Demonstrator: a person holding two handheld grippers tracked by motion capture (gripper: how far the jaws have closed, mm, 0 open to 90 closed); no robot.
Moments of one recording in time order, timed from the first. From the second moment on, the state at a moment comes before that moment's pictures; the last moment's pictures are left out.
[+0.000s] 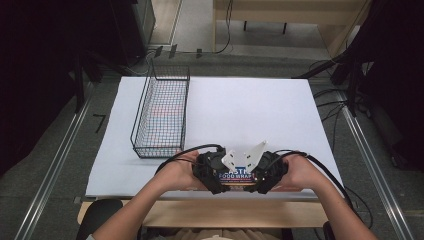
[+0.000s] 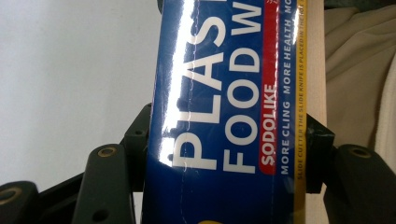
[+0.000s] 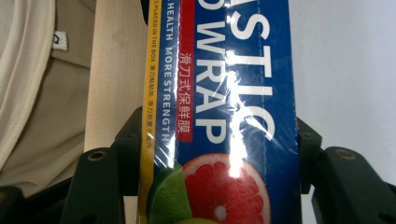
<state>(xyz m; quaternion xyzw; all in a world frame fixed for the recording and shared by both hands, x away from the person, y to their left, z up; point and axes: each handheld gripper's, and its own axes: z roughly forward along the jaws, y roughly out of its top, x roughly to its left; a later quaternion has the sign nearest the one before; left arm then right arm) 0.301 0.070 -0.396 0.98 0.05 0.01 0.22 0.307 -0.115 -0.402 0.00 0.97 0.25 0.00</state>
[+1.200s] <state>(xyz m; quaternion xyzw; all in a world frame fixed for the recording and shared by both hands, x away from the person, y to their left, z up) 0.304 0.090 -0.390 0.97 0.09 -0.01 0.21 0.318 -0.154 -0.392 0.04 0.94 0.33 0.02</state>
